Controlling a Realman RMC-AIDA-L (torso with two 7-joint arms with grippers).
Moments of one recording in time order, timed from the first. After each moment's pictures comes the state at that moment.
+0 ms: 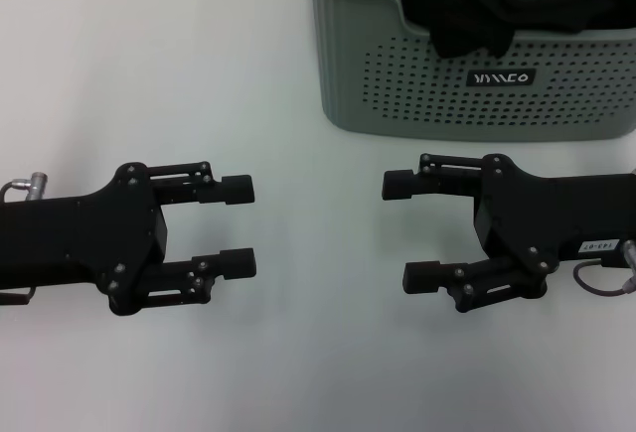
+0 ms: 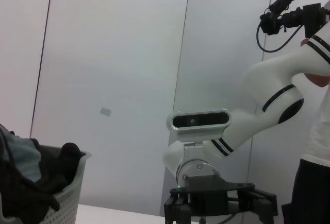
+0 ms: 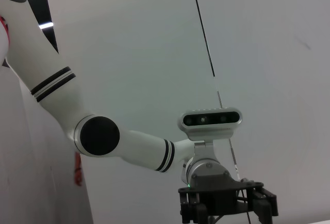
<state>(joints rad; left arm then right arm) -0.41 -1.99 0.81 0.60 1.73 2.02 -1.15 0.75 1.89 -2.25 -0.15 -0.39 -1.82 0.94</state>
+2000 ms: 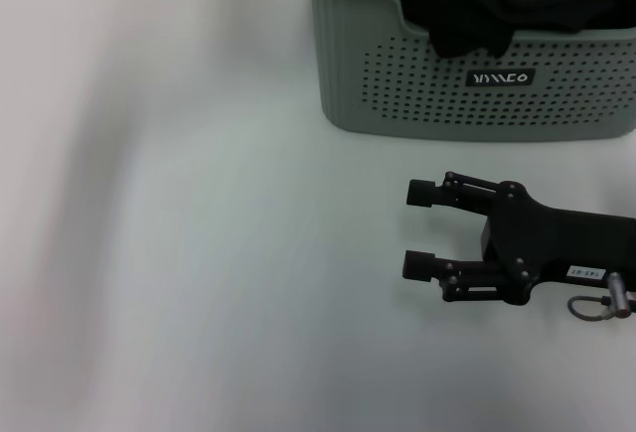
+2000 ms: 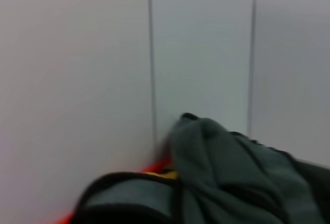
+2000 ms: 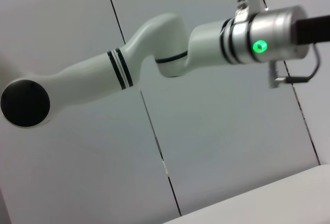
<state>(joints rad) -0.74 -2.09 1.17 1.03 1.79 0.99 -1.84 0.61 1.94 -2.18 -0.14 -0.38 -1.69 0.92</state>
